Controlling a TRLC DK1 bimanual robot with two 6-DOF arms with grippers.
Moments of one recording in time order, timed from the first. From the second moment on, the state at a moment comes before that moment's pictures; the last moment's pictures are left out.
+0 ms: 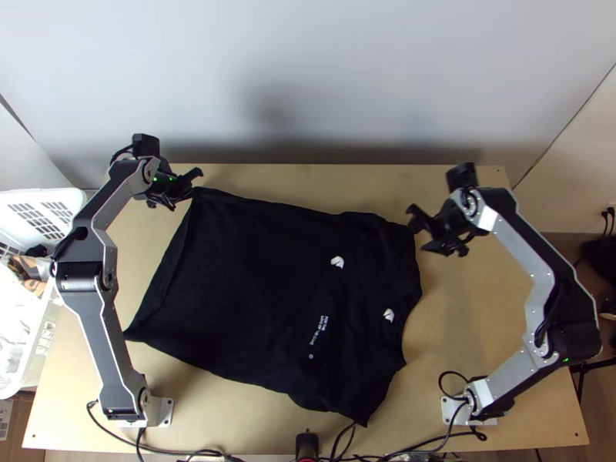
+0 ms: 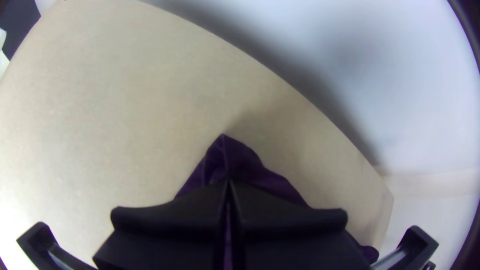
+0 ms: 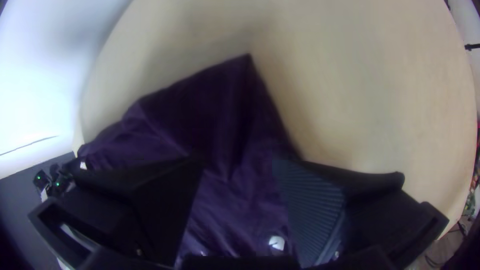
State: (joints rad) left arm 0.06 2.19 1.86 -0.67 0.27 -0.46; right arm 0.13 1.75 1.39 -0.92 -0.27 0.71
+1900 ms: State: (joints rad) left arm 0.06 2.17 1.82 -0.68 0.28 -0.44; right arm 0.31 1.87 1.44 -0.65 -0.32 0.95
